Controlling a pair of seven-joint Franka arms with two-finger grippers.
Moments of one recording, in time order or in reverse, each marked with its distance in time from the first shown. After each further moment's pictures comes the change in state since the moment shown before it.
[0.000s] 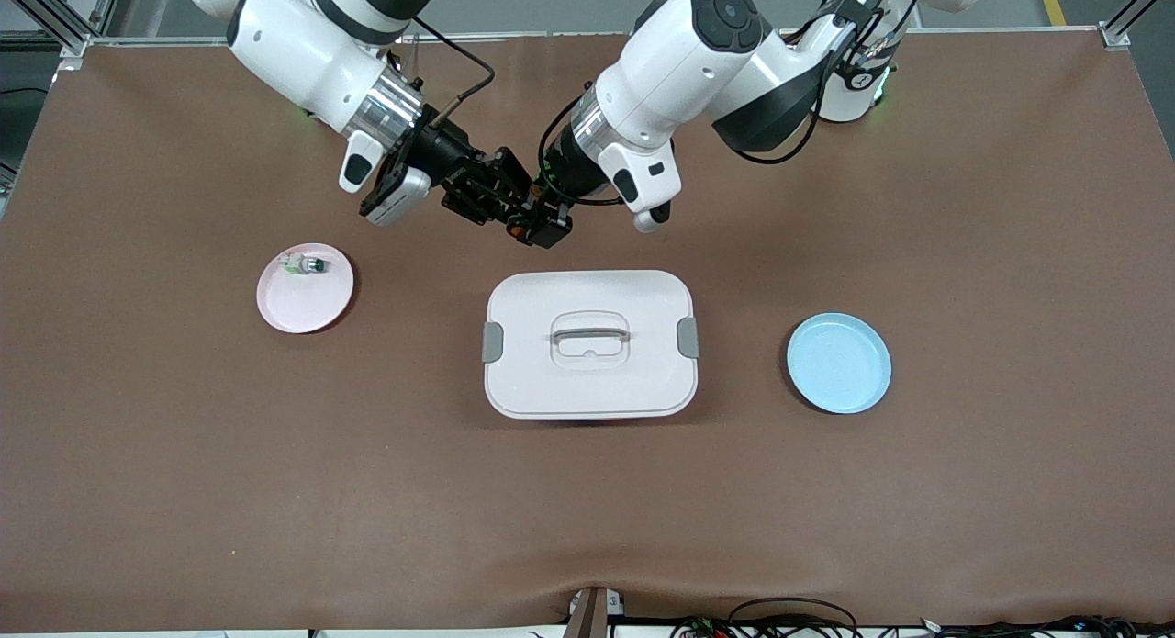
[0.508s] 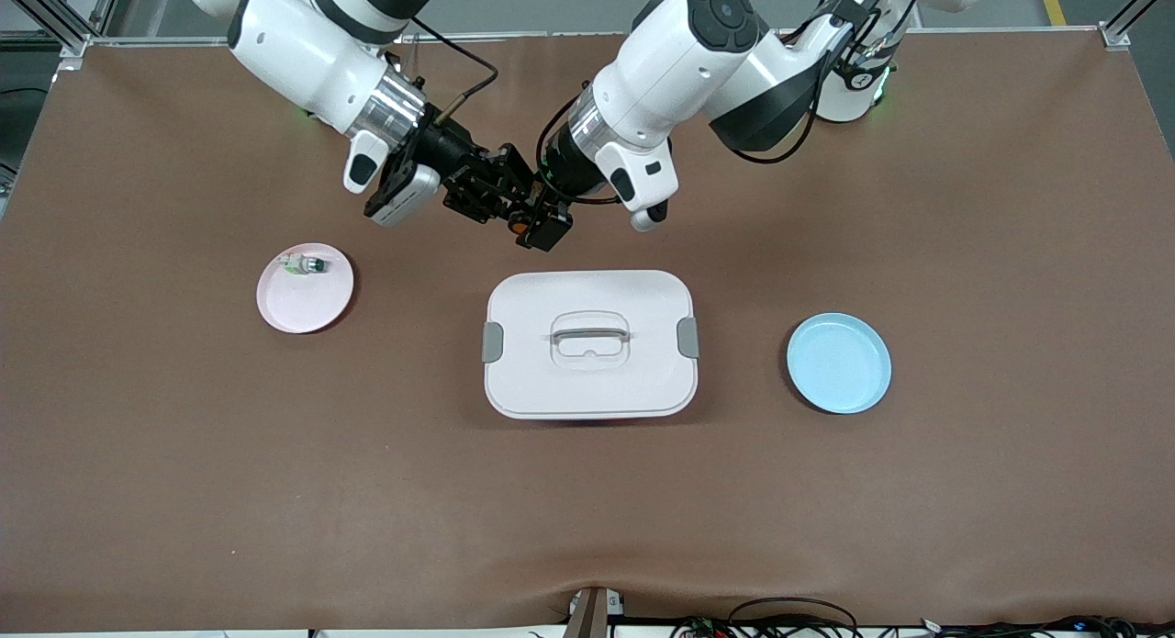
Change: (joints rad) left arm -0.001 0.001 0.001 0.000 0.000 0.001 0.000; right arm -0.001 0.000 -0.008 0.006 -0.069 -0.059 -0.046
